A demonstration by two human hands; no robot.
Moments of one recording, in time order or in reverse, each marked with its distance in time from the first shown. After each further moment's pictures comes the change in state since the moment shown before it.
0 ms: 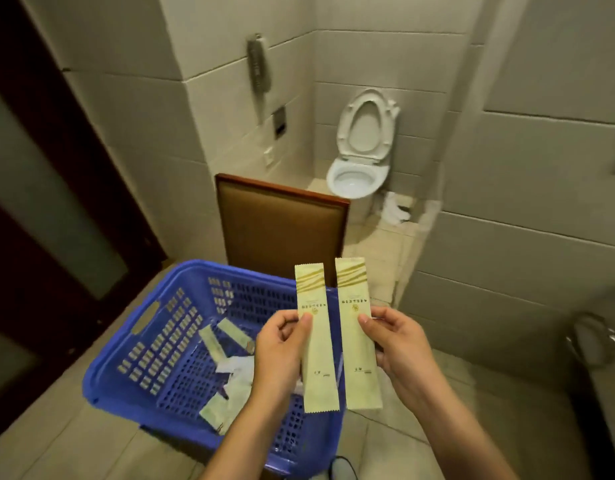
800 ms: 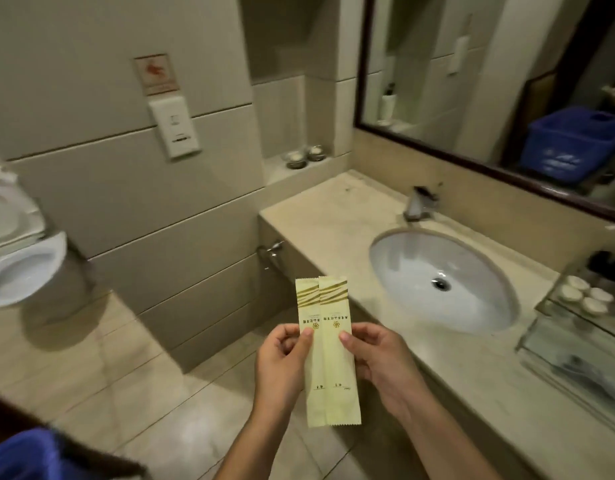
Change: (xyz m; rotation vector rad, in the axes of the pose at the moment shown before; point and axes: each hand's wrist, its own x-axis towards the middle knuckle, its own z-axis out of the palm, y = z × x) left_hand -0.231 -0.074 0.325 0.232 -0.964 -0.107; right_hand -0.251 0.035 -0.326 0.280 0.888 -0.123
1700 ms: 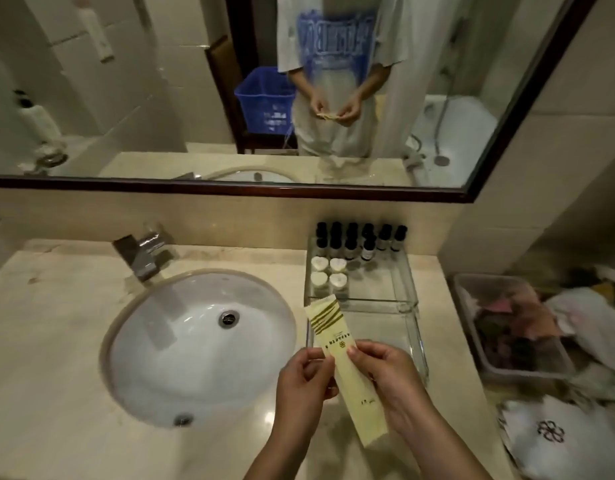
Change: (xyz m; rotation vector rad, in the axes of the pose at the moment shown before) left_hand 0.031 -0.064 0.417 0.328 -0.898 -0.299; right_hand 0.040 -0.015 -0.367 0.432 0.855 0.074
